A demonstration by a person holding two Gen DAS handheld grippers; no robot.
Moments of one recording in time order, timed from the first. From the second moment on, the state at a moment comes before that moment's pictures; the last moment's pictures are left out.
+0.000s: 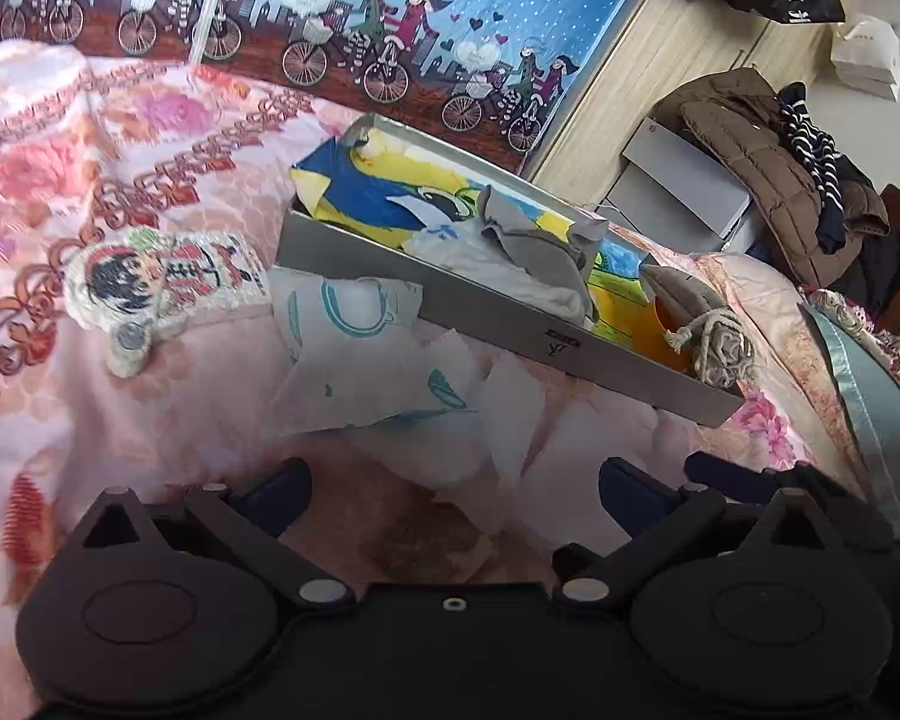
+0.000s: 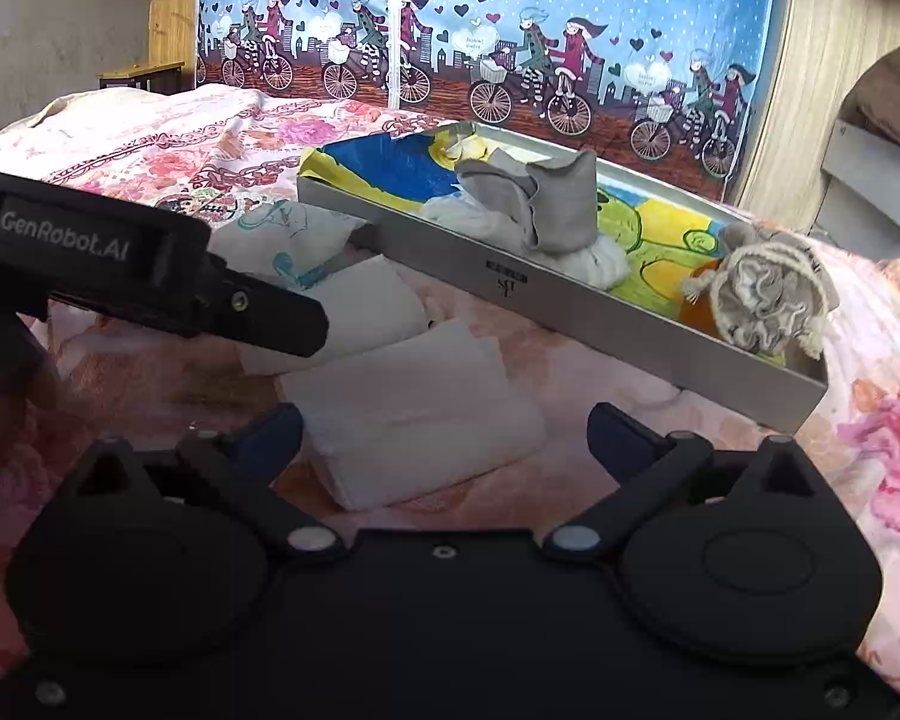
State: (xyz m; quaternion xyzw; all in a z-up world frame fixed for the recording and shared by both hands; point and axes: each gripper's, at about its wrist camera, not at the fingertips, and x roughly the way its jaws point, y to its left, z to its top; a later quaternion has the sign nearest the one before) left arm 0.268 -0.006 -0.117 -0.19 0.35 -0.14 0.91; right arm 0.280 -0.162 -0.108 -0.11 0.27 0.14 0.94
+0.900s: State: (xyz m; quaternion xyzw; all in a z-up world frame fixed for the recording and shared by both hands) left arm 0.264 -0.012 -0.114 -0.16 0.37 -0.13 0.91; right arm 0.281 -0.154 -0.106 -0.13 0.30 0.19 0.93
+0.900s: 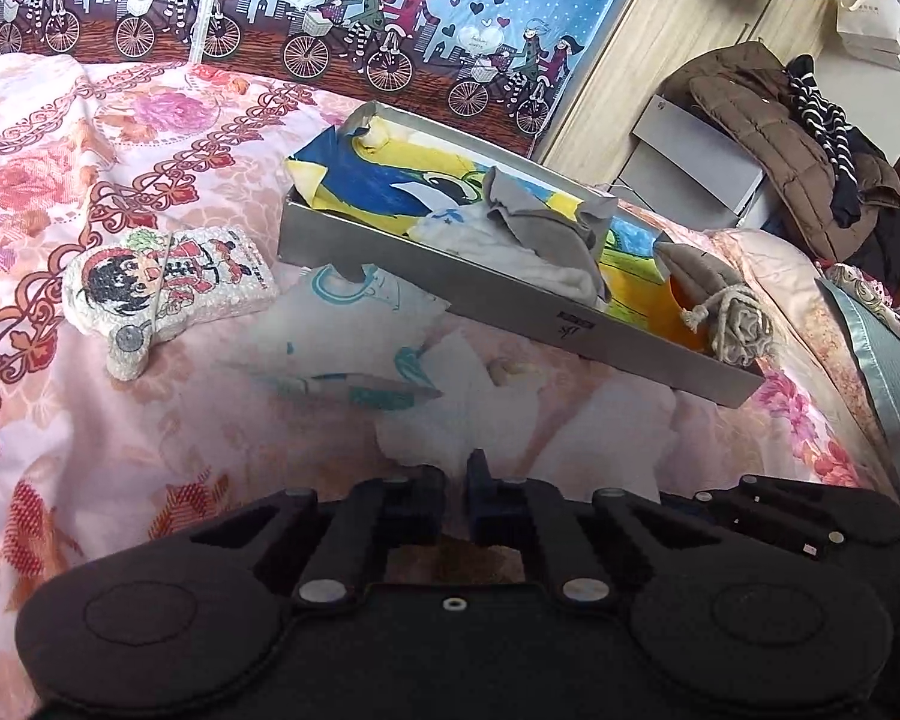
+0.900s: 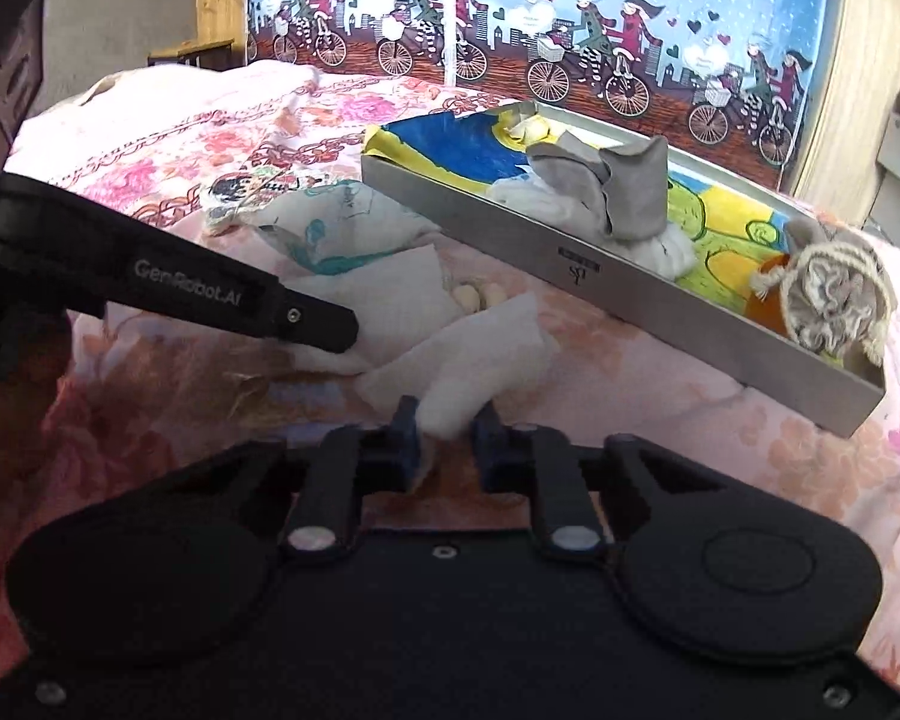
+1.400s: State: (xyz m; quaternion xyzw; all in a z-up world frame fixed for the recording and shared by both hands) left arm 0.233 -0.014 -0.092 -0.12 0.32 -0.13 0.93; right arm 0.280 -0.166 -0.095 -0.13 0.28 0.17 0.94
